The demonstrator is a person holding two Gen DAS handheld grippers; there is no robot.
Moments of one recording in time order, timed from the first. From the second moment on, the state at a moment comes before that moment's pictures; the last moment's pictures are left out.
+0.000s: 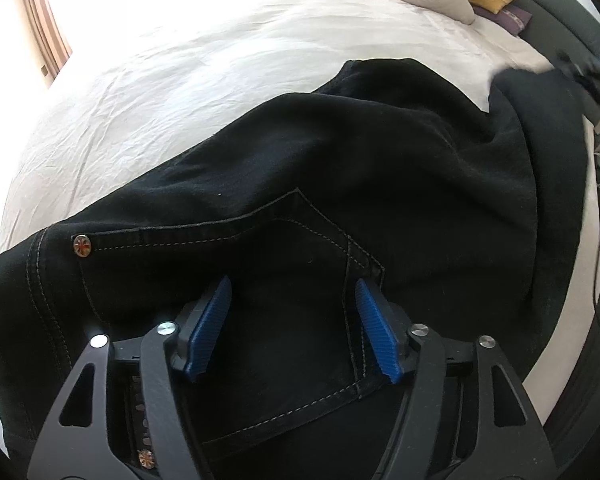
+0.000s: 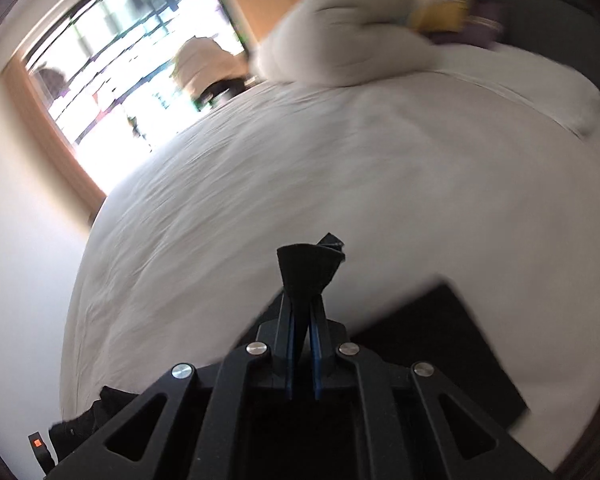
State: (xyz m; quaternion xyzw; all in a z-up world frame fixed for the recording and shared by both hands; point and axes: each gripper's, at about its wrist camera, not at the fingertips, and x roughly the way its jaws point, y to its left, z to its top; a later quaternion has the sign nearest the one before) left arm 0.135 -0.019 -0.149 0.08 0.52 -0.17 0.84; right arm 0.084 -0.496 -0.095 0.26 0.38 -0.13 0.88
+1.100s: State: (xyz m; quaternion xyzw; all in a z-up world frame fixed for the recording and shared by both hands) left arm 0.182 -0.093 -0.127 0.05 0.53 -0.20 0.82; right arm -0.049 -0.549 -0.192 0.38 0.33 -0.26 0.82
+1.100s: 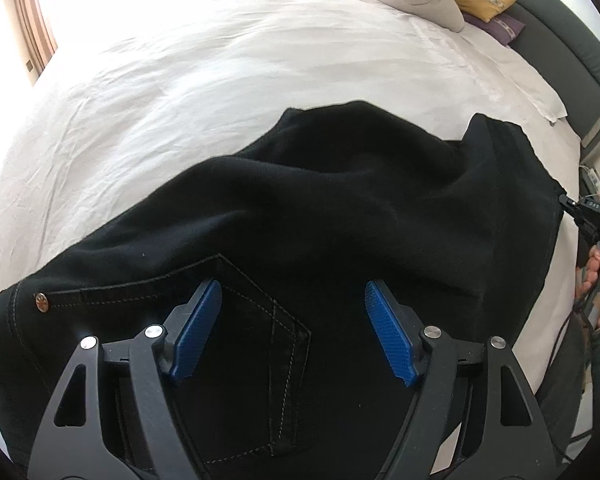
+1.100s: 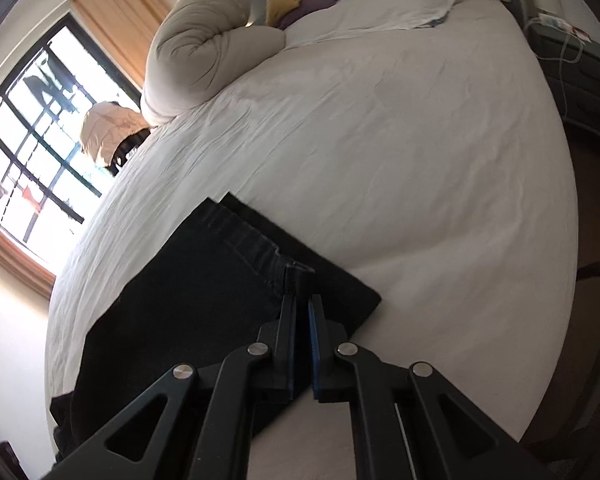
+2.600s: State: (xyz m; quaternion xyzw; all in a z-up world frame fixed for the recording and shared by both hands) left arm 0.299 -0.115 -0.114 0.18 0.55 -0.40 0.71; right arm -0.062 -0.555 -0.215 0.37 0.36 -0.28 0.81
